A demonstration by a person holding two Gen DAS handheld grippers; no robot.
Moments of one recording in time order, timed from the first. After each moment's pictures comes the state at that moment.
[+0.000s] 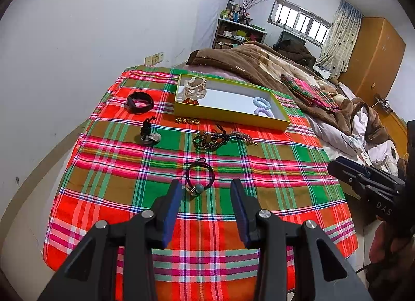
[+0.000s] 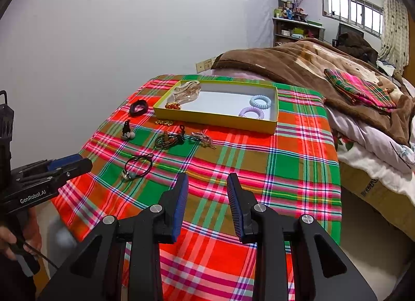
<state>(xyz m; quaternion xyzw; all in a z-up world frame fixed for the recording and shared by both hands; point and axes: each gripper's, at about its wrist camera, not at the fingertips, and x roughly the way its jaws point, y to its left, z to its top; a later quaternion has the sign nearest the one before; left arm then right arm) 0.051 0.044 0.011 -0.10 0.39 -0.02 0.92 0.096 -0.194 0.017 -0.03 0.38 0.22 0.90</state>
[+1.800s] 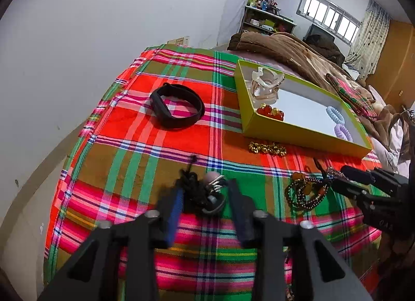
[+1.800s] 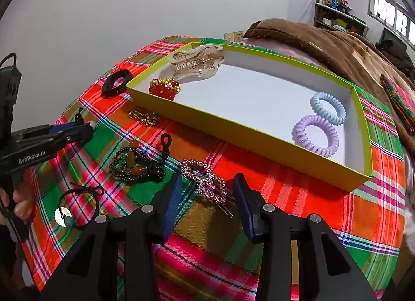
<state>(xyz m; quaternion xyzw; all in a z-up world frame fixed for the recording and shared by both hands) 0.181 0.120 -0.067 -0.11 0.42 0.03 0.90 0.244 -0.112 -0.074 -0.10 0.43 0.29 0.85</state>
